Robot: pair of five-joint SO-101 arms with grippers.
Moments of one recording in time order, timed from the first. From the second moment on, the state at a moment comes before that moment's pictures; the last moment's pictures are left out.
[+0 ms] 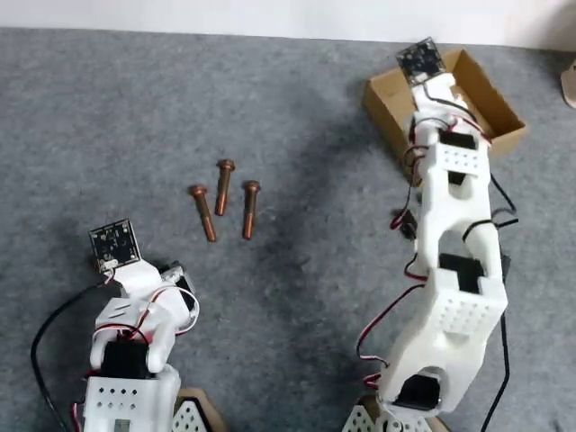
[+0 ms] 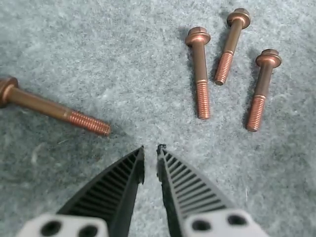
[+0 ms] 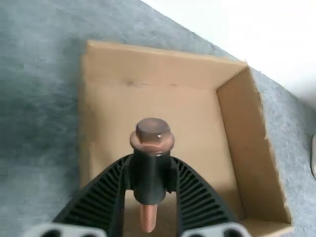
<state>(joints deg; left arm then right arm) -3.8 -95.9 96.1 55.0 26.5 7.3 25.8 -9.1 25.2 37.3</state>
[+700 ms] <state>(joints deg) -3.8 -95.9 96.1 55.0 26.5 9.5 30.1 -9.5 33.0 31.4</state>
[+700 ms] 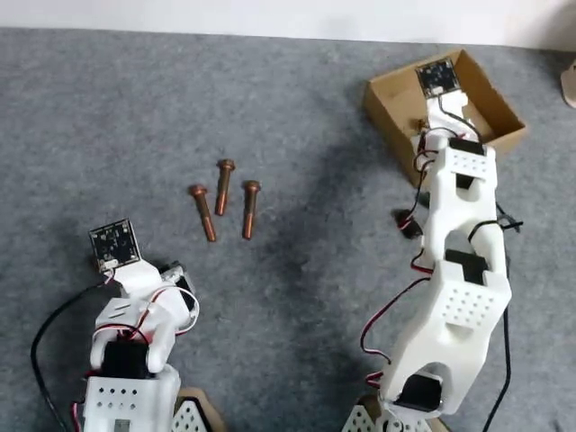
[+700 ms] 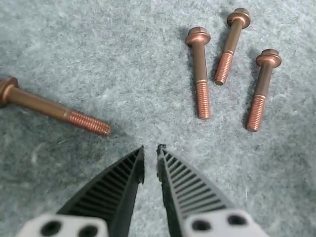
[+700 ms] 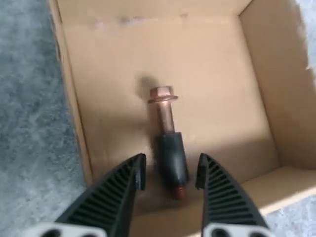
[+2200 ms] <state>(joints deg) -3.8 -95.9 96.1 55.0 26.5 16.9 30.2 -28.8 85.0 49.8</state>
